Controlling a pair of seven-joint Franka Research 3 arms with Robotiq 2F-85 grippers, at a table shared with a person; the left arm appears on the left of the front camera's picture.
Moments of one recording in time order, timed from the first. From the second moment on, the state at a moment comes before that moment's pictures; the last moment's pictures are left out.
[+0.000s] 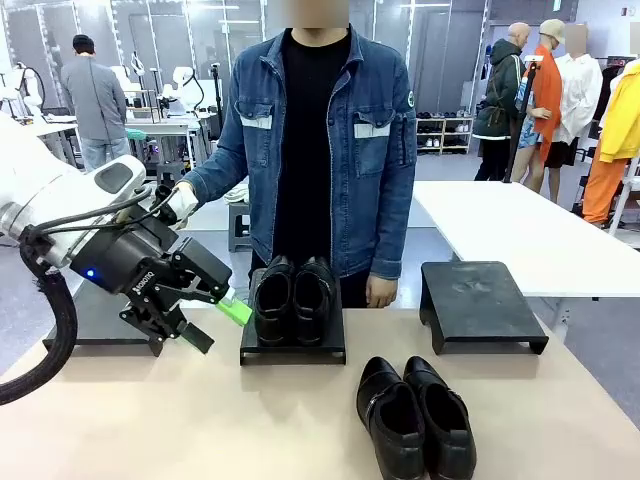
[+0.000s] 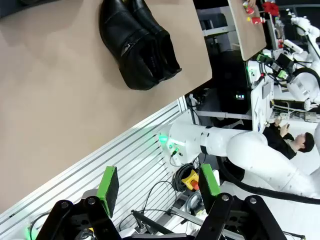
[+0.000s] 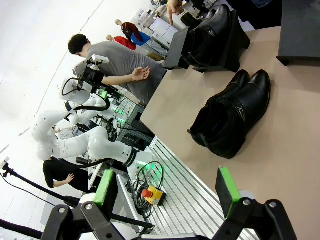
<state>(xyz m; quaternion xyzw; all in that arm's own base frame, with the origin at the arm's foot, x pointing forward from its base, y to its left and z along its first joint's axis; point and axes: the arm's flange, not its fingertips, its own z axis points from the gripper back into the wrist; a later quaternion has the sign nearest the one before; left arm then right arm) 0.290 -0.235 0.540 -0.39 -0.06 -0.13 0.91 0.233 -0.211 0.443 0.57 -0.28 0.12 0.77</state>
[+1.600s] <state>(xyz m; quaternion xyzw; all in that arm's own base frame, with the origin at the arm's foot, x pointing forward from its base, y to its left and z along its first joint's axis) 0.331 -0.589 0.478 -0.10 -0.07 0.03 0.99 0.233 -0.211 0.443 0.57 -0.28 0.12 0.76</state>
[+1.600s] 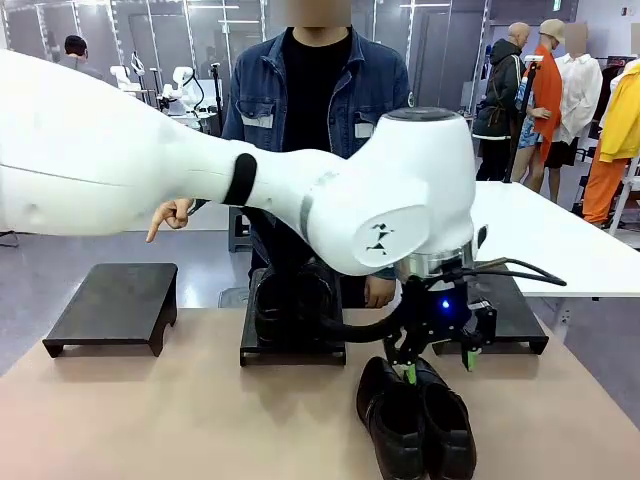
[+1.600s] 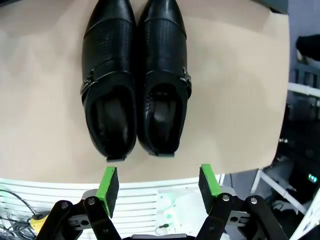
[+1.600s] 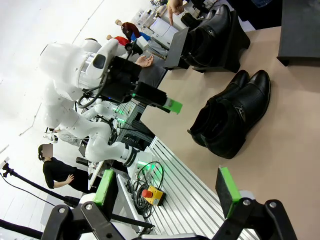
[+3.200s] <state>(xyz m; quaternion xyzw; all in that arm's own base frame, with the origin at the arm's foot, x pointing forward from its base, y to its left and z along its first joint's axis) 0.375 -0.609 0.350 -0.02 -0.04 0.08 1.00 0.233 -0.211 0.443 0.57 -0.28 0.12 0.76</state>
